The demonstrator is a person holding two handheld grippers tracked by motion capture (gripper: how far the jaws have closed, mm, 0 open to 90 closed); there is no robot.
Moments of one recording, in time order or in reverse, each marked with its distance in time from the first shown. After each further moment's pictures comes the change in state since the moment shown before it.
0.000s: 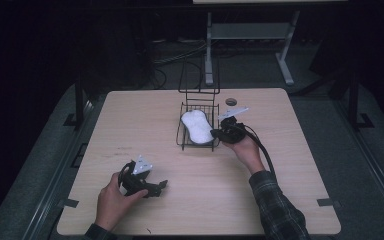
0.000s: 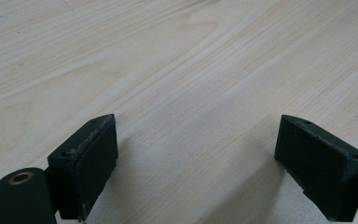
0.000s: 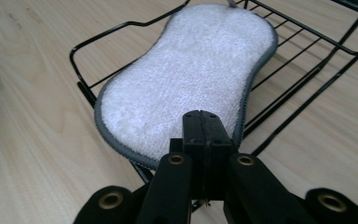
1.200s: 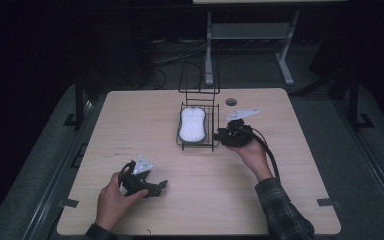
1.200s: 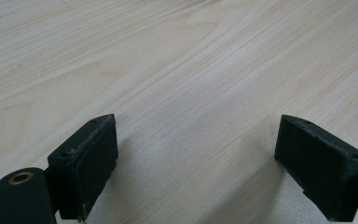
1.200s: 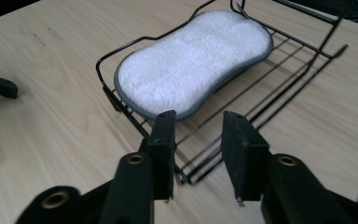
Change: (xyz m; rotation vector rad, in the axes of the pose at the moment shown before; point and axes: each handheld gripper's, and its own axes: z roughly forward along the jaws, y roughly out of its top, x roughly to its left) left arm 0.000 0.000 0.000 -0.001 -0.001 -0.001; right arm 0.007 -0.009 -0.035 -0.056 -0.005 0.036
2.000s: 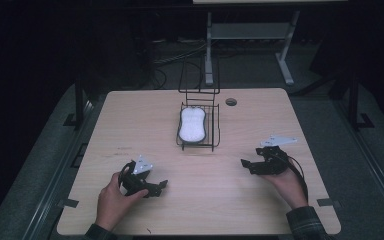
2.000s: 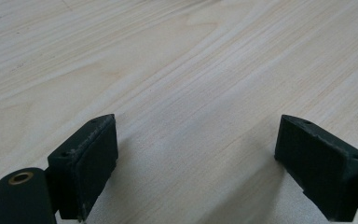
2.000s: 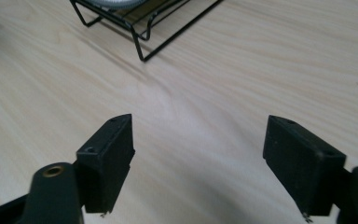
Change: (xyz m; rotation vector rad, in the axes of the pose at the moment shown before) left arm 0.000 0.000 0.000 -0.005 0.001 -0.001; right arm -0.007 -0.089 -0.074 0.046 -0.121 0.093
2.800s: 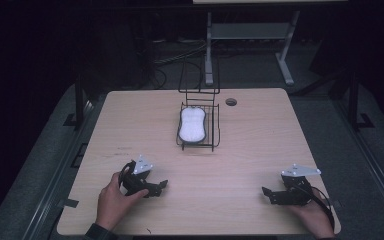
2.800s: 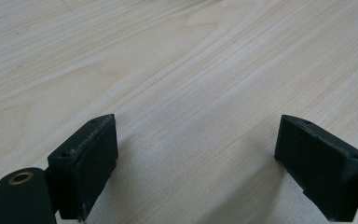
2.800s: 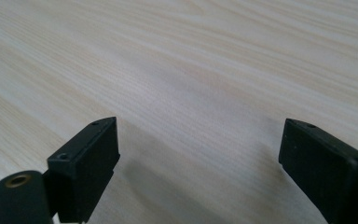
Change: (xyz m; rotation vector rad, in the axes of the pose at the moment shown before) left arm 0.000 0.000 0.000 0.002 0.001 0.001; right arm -0.004 -0.085 -0.036 0.072 -0.113 0.045
